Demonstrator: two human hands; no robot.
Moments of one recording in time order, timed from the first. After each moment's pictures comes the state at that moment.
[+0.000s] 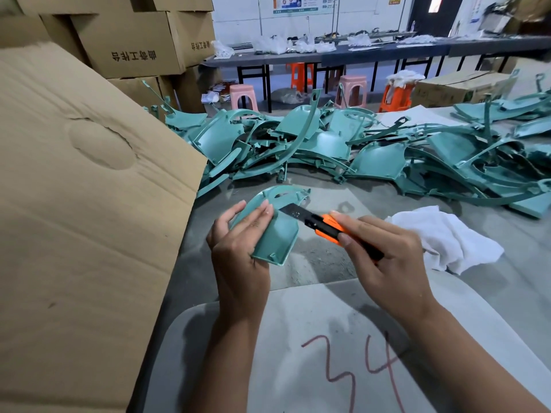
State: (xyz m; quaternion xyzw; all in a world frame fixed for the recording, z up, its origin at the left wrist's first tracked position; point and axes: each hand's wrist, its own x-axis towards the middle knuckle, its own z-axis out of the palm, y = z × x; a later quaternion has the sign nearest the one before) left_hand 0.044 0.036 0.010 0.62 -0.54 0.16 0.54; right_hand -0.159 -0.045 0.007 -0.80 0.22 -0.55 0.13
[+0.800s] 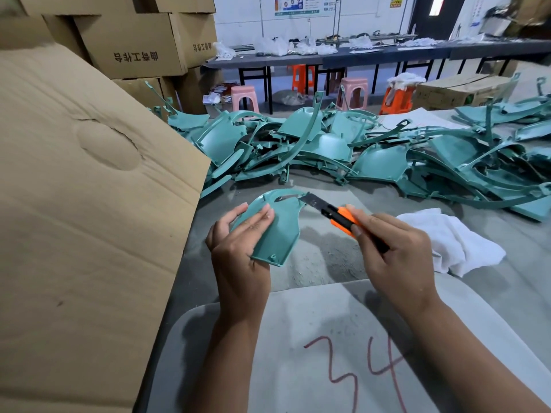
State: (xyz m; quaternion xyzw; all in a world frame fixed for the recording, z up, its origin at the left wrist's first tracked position) left_hand 0.048 0.036 0.005 0.61 -0.53 0.16 0.57; right_hand -0.162 -0.054 0.004 -0.78 0.30 -0.54 0.08
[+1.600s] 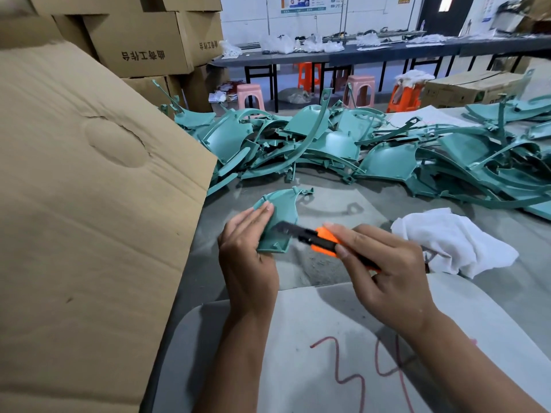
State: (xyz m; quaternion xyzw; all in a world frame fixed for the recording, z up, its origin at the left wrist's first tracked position) left_hand 0.044 0.034 0.009 0.64 -0.50 0.13 0.57; right_hand -0.148 -0.028 0.010 -0.82 0.19 -0.53 0.11
